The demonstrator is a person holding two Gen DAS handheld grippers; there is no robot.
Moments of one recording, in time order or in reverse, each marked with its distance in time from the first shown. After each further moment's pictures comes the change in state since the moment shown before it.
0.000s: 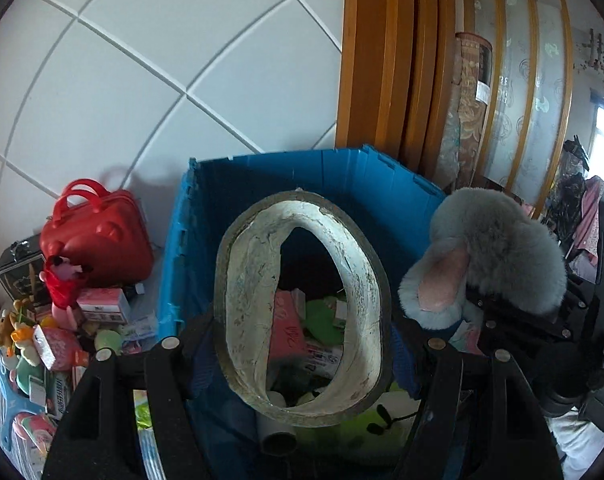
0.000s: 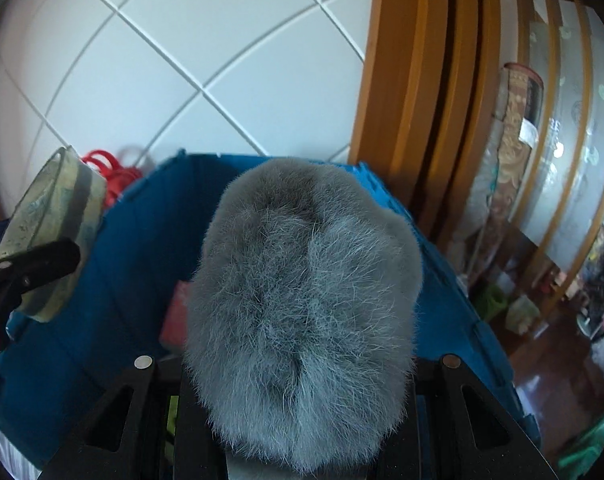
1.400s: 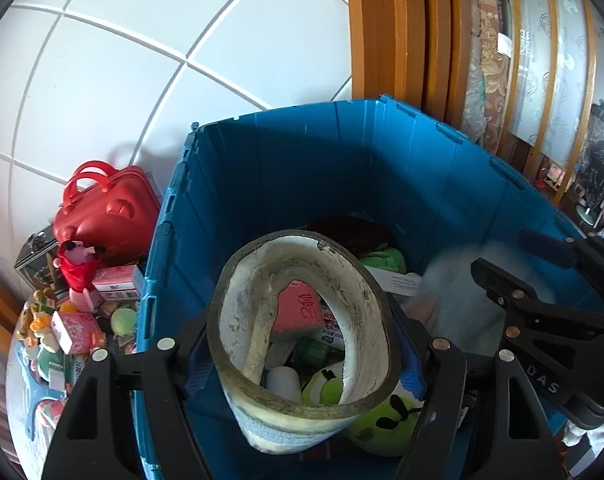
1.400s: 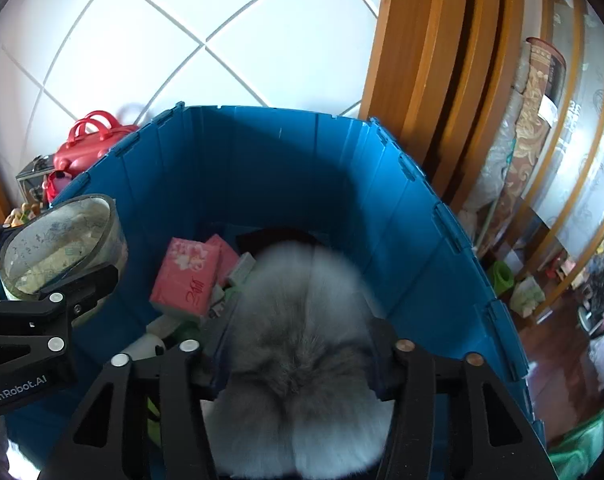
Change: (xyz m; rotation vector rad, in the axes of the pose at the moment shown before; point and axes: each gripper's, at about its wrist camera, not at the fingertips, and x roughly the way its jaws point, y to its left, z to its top) left arm 0.032 -0.020 -0.008 0.050 0.136 0.148; right arm 0.018 -0.011 0.001 -0.030 0.124 0.040
